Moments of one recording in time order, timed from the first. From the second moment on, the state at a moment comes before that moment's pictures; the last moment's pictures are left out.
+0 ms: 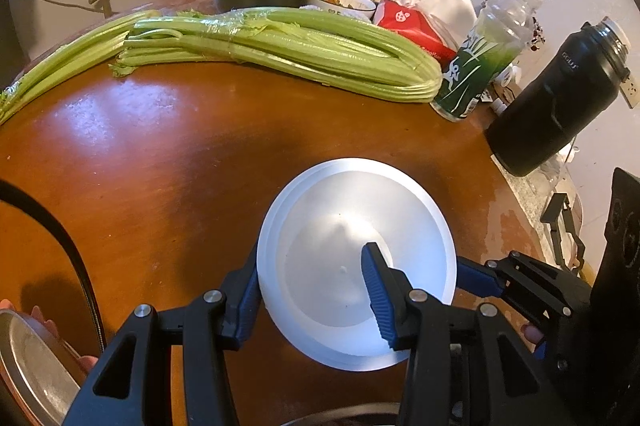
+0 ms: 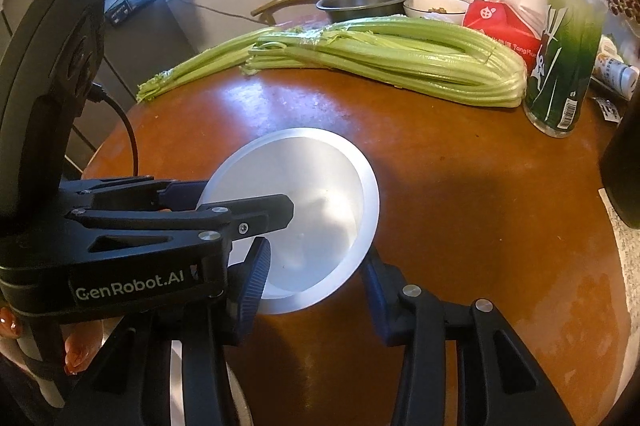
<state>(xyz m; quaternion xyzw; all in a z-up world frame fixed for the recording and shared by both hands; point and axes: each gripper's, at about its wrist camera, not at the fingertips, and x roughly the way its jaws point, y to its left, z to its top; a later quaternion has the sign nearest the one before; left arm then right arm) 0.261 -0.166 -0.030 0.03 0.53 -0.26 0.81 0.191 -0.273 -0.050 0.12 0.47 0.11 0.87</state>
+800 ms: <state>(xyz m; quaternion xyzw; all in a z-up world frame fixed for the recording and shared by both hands) 0.216 -0.146 0.015 0.03 0.48 -0.25 0.84 0.153 -0.257 -0.008 0.11 0.43 0.13 0.89</state>
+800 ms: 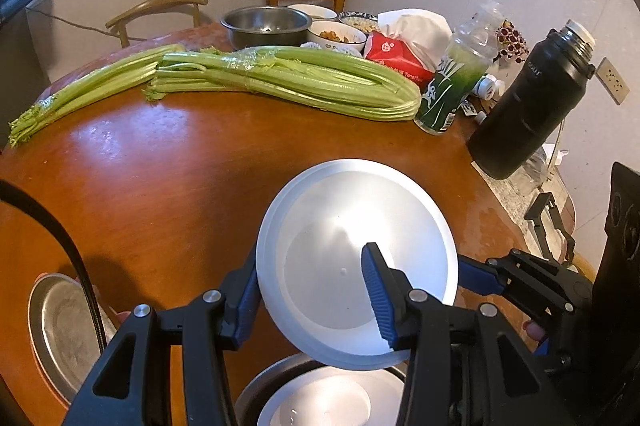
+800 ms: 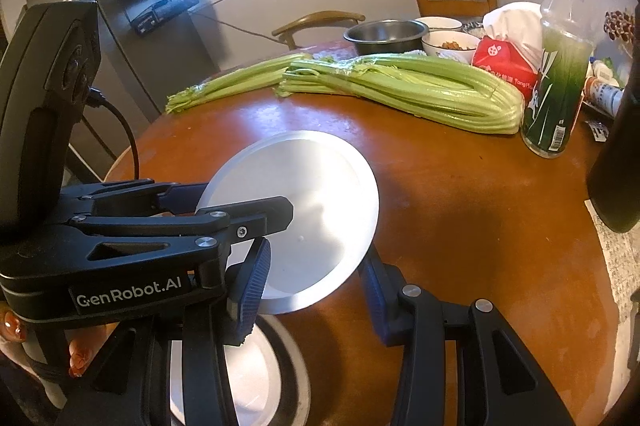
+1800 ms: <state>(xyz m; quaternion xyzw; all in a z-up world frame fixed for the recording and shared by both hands) 0.147 -0.112 0.052 0.04 0.44 -0.23 0.87 0.094 -0.232 0.031 0.09 0.39 0.16 0.90</state>
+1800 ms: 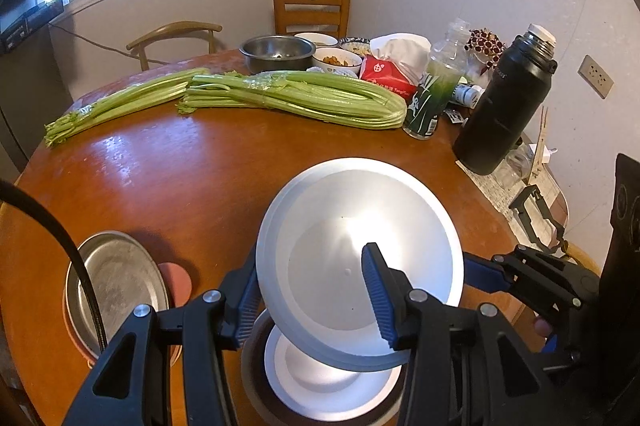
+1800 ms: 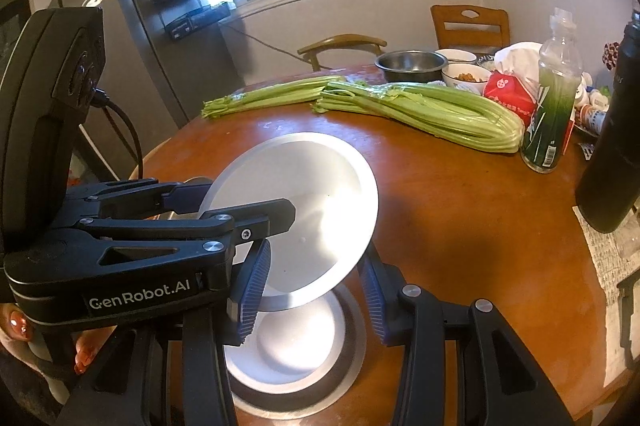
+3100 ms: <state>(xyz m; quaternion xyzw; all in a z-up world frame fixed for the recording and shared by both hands) 0.110 -0.093 0.002 0.04 0.48 -0.22 0.85 0.055 -0.206 -0.009 0.07 0.43 0.17 0.88</state>
